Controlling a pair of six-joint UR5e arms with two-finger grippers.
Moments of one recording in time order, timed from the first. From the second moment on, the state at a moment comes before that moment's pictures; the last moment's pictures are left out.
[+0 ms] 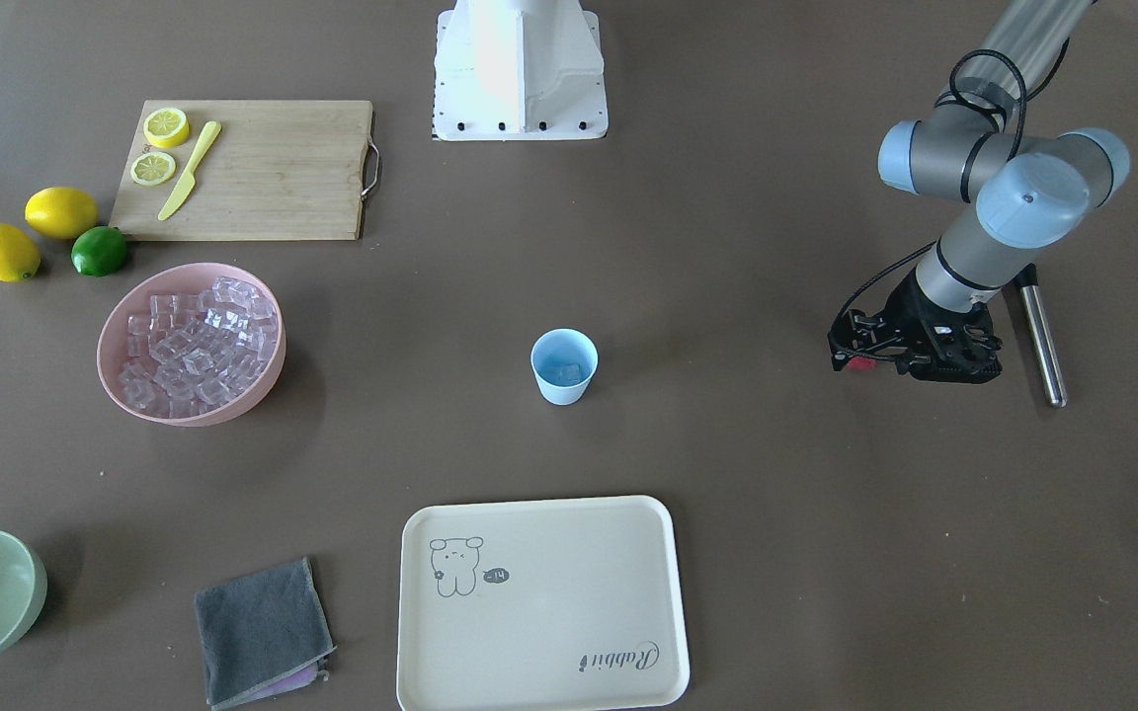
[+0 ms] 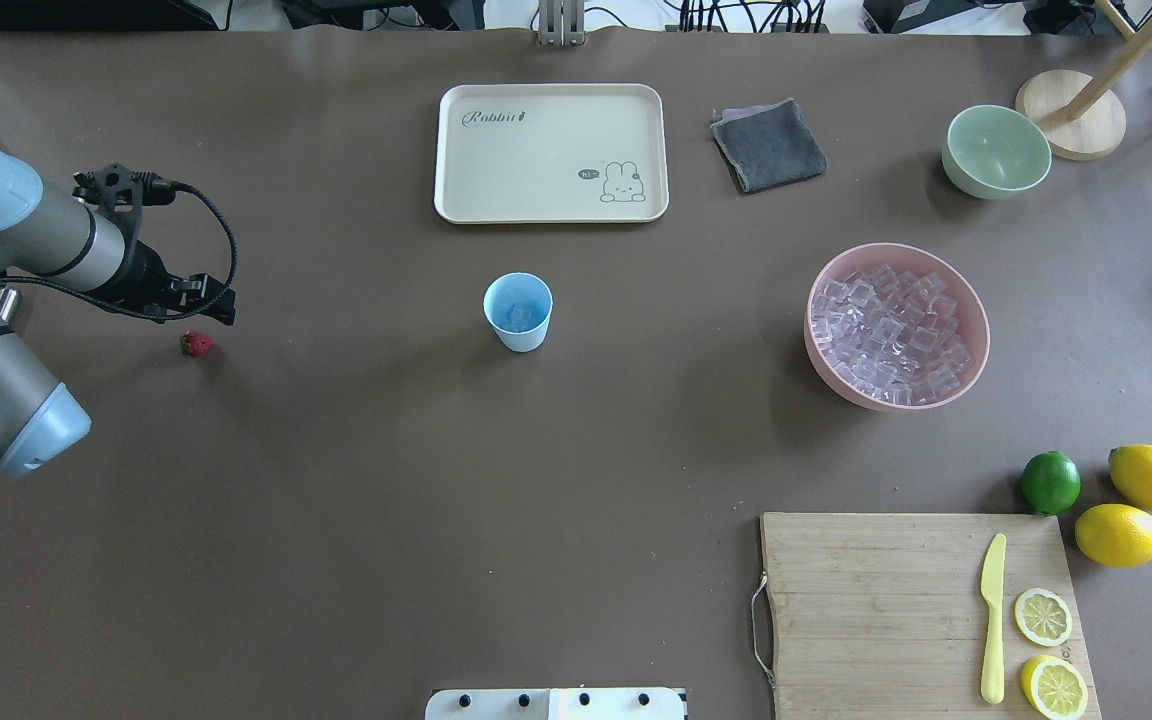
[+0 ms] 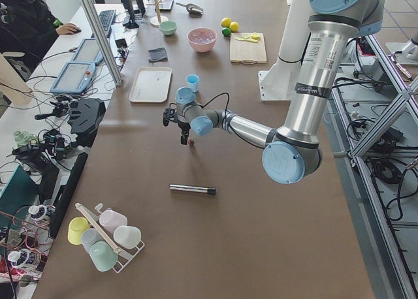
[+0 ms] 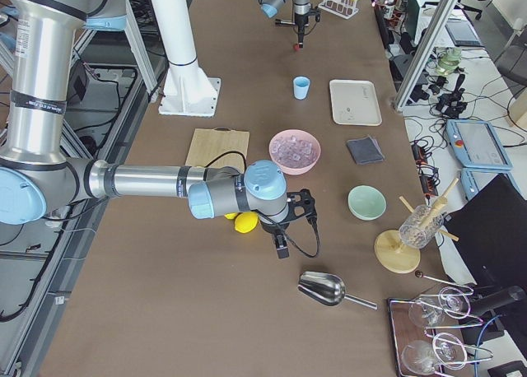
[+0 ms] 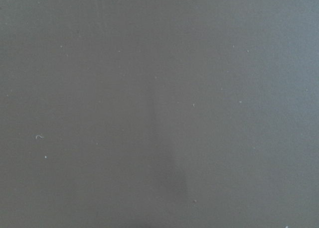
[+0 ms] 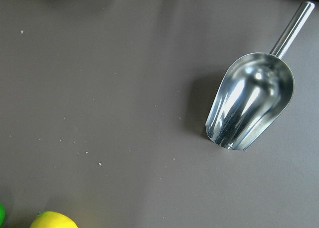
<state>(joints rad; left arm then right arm) -0.86 -1.81 -1.57 -2.07 -2.10 -0.91 1.56 -1.78 1.79 -1.35 2.36 -0.08</state>
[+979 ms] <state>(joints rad) -0.82 -1.78 -1.56 -2.09 -2.06 -0.91 1.58 -1.79 1.79 -1.35 2.37 -0.08</state>
